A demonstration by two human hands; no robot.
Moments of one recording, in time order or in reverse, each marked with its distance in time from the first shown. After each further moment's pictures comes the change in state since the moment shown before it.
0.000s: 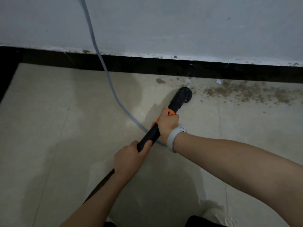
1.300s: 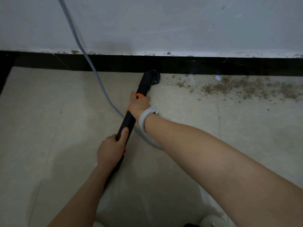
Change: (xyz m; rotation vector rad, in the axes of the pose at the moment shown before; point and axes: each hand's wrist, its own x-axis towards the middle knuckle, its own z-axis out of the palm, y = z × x) left_hand 0.041 -0.015 -0.009 -0.312 0.081 -0.162; right_hand 0.005 -0.036 0.078 -0.205 -0.269 -0.082
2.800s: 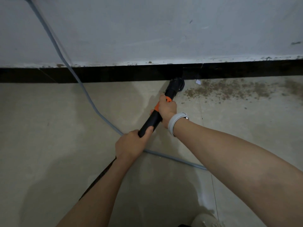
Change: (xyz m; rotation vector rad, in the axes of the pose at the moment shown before) left_hand -0.012 0.080 0.042 0.238 -0.153 0.205; right_hand 0.010 -0.002 -0.132 0.288 0.177 0.046
